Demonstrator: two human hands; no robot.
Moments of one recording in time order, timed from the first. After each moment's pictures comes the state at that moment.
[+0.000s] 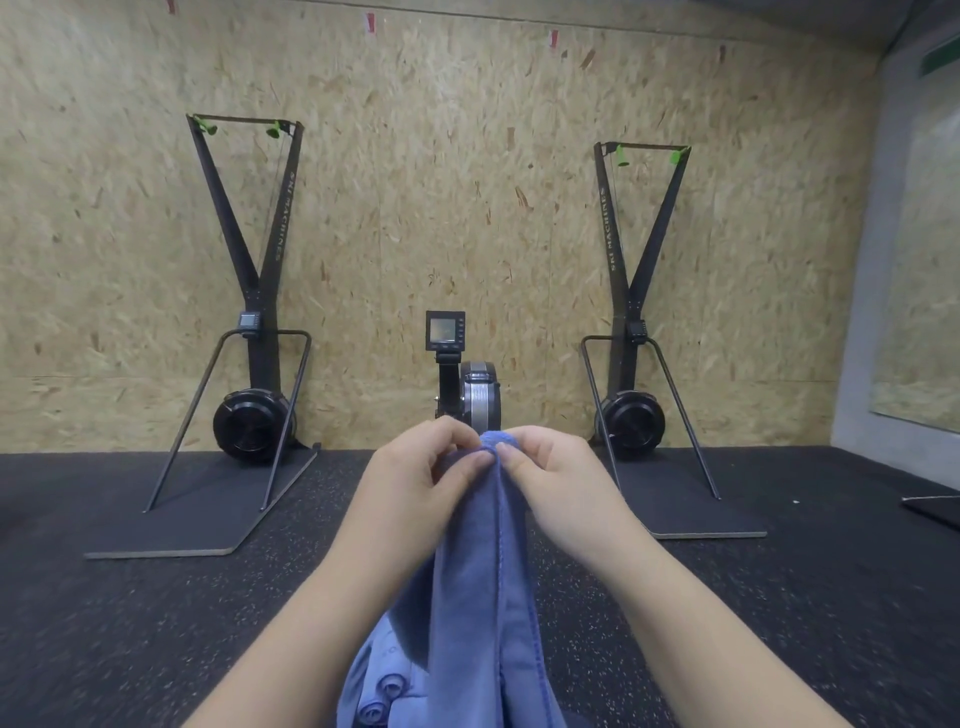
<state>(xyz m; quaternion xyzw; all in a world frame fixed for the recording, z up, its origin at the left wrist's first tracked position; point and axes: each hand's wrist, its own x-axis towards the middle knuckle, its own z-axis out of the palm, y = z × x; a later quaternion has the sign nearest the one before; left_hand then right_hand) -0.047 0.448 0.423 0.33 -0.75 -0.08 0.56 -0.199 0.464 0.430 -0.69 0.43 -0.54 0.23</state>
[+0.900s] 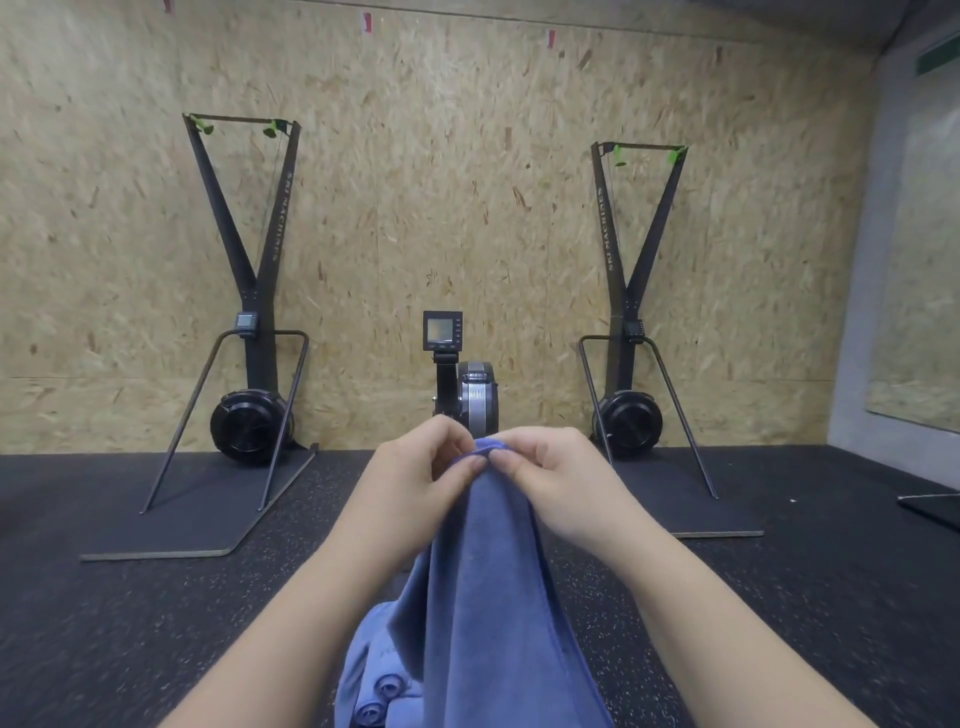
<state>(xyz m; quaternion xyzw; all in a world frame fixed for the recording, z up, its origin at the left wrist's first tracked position) -0.047 0.440 0.426 0.36 -0.77 -0.11 0.52 -0.211 0.463 0.438 -0.76 0.42 -0.48 0.14</state>
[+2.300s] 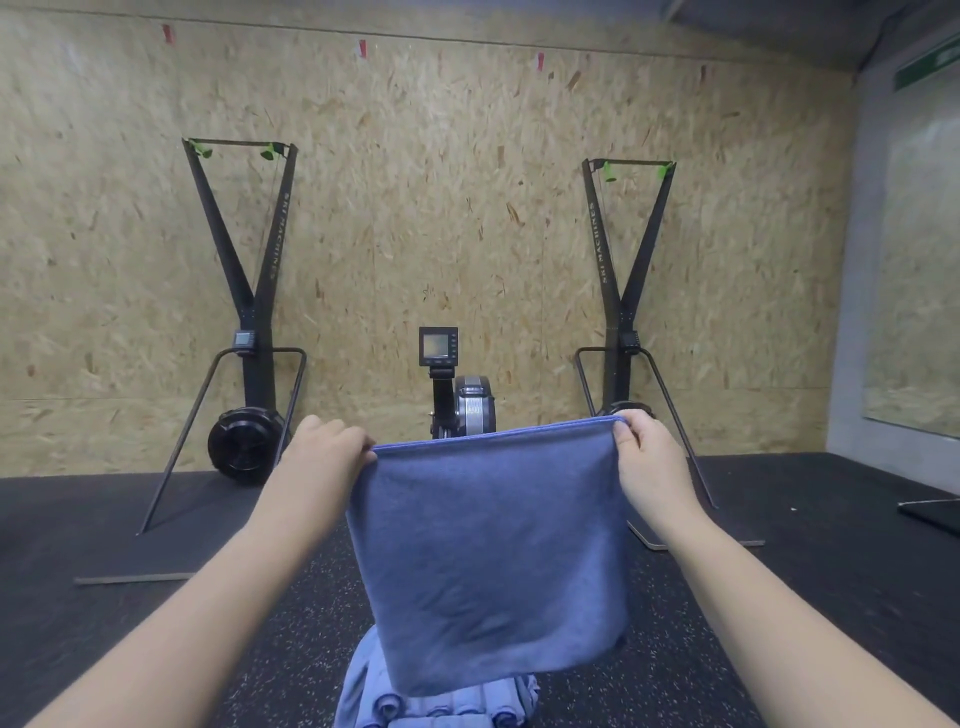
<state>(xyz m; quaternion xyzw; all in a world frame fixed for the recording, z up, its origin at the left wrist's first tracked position) 0.024 0.356 0.425 0.49 -0.76 0.26 0.35 -0.307 0.404 0.422 -0.57 0.58 -0.59 0.00</state>
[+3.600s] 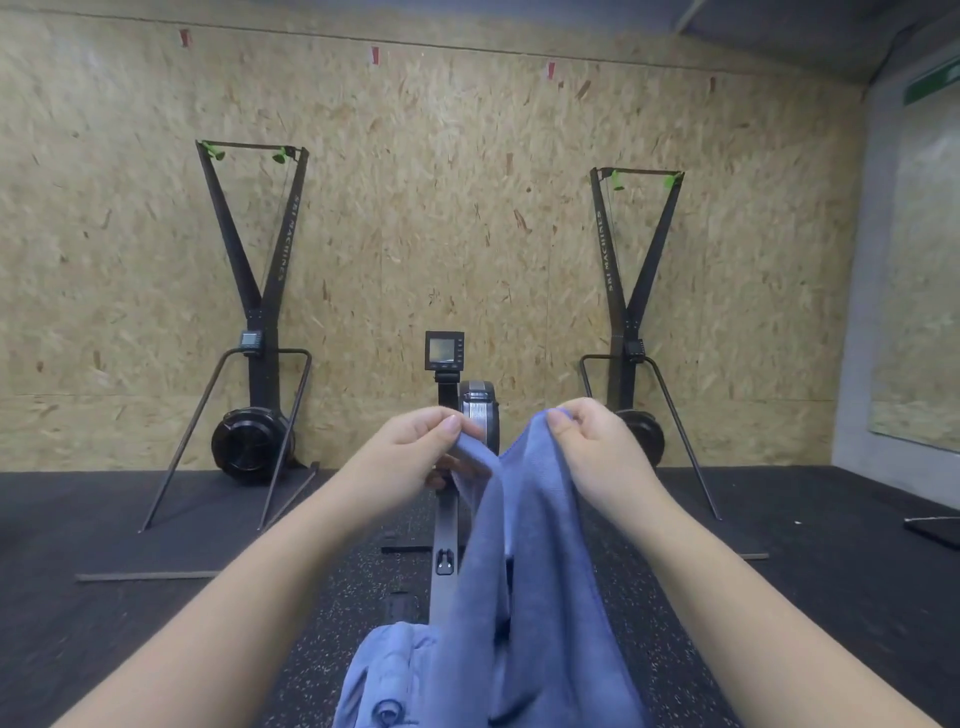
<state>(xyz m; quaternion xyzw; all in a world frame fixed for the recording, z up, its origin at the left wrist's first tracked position) -0.039 0.439 0.464 0.31 -0.75 -0.35 0.47 -0.238 0.443 0.461 -0.64 0.52 -0.56 0.08</state>
